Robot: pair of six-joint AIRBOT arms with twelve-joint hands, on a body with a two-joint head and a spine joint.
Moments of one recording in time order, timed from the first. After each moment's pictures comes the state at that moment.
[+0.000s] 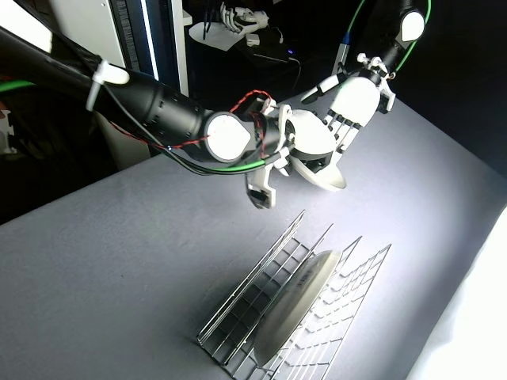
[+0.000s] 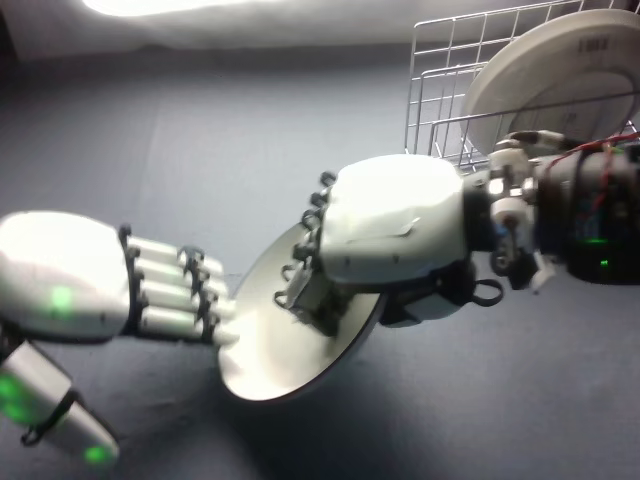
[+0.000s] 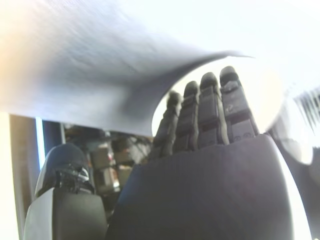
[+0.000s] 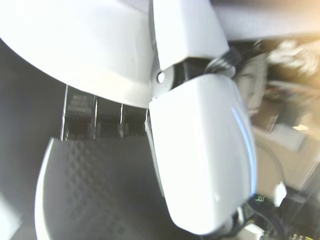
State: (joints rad) left arm 0.60 -0.91 1.31 1.51 -0.84 -0.12; right arm -0.37 -1.25 1.14 -0.96 0.45 -0.26
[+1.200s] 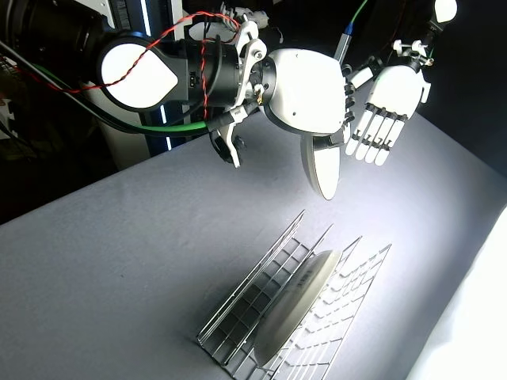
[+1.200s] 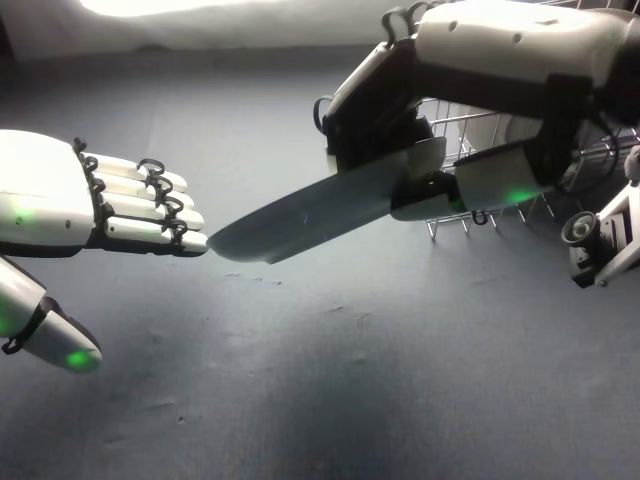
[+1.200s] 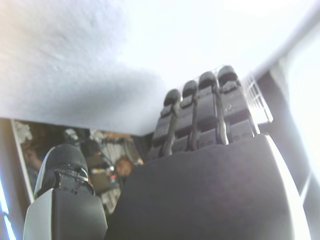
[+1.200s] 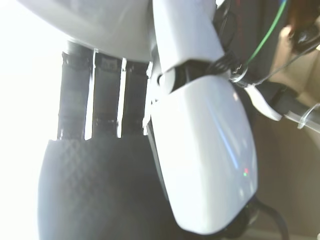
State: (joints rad) left arm 0.50 -0.91 1.45 1.53 -0.87 -0.18; right arm -0.21 -0.94 0.87 -0.32 0.36 -0.25
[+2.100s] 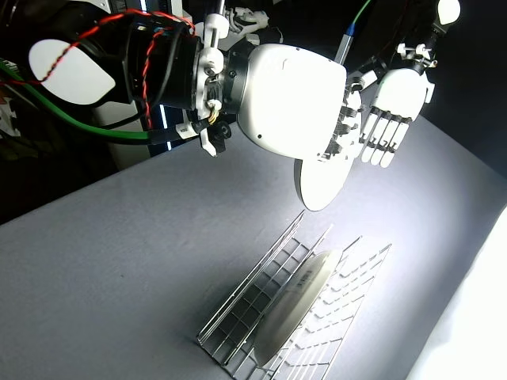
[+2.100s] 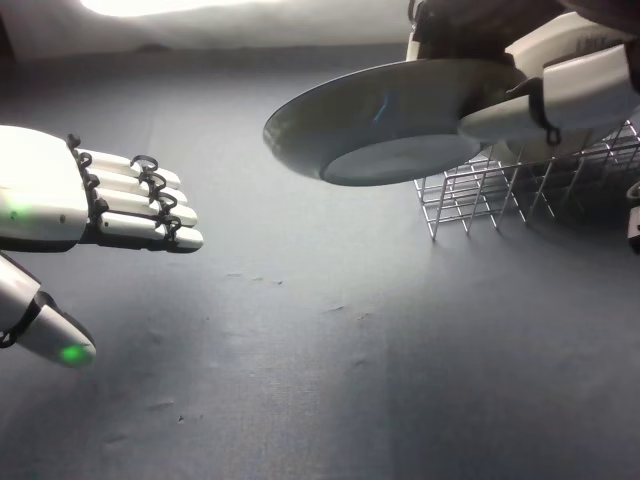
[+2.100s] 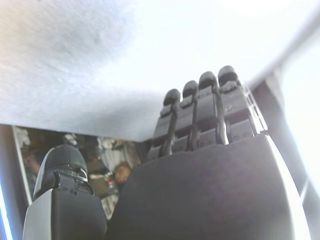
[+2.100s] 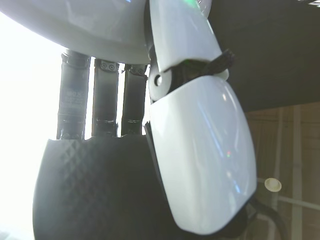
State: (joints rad) left arm 0.49 -0.92 1.47 1.56 -0.87 -0.20; right arm -0.17 -0.81 0.86 -0.05 0.31 -0.24
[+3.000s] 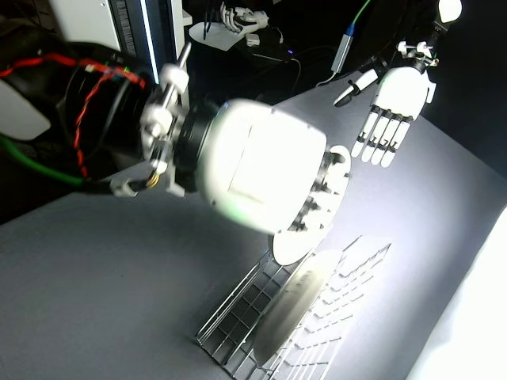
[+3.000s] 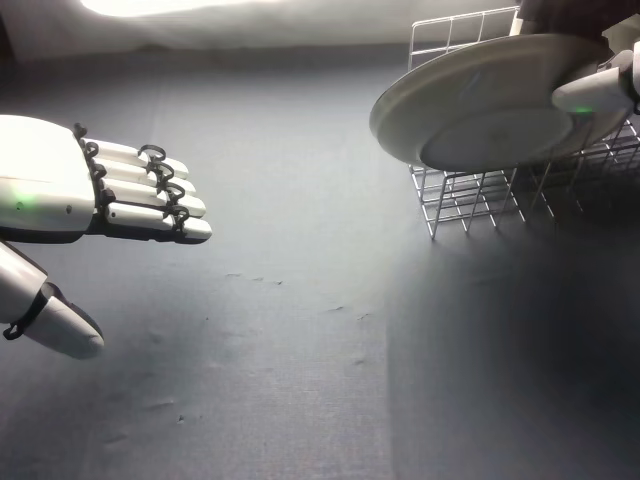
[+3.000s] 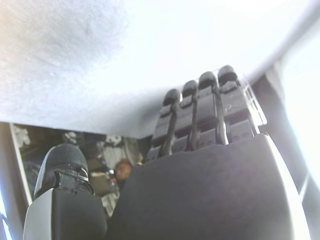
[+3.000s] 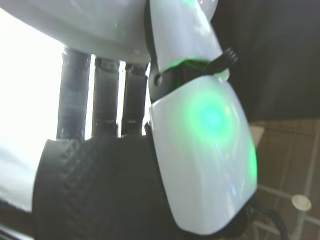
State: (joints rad) left arm 0.46 -0.92 1.47 1.57 -0.88 -0.21; right arm -0.25 -0.77 0.99 -0.03 0.31 -0.23
